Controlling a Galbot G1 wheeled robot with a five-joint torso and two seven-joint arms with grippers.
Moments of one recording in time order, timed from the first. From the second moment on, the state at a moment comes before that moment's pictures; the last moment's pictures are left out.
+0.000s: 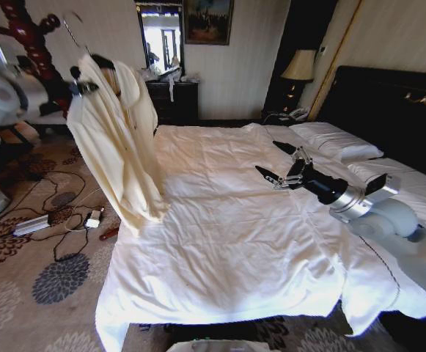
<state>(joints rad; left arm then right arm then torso) -0.42 -0.54 0.31 -1.28 -1.27 0.63 0.10 -1.12 0.34 0.57 2.08 1.14 0.26 -0.47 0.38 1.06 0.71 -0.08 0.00</state>
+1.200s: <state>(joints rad) -0.52 -0.70 0.31 -0.92 -1.12 0.70 0.11 -1.14 0.35 0.57 2.07 1.12 0.28 -0.49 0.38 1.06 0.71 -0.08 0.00</state>
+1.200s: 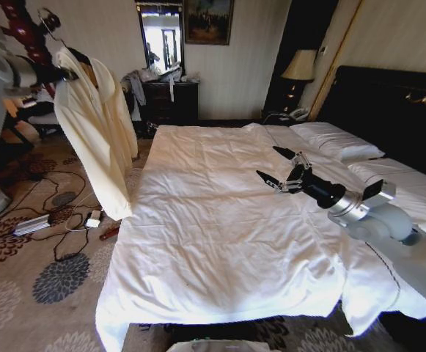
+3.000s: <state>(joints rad) 0.76 -0.52 -0.42 -1.80 -0.93 -0.10 -0.19 -1.62 1.15 0.92 2.08 0.57 0.26 0.33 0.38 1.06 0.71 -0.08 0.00</state>
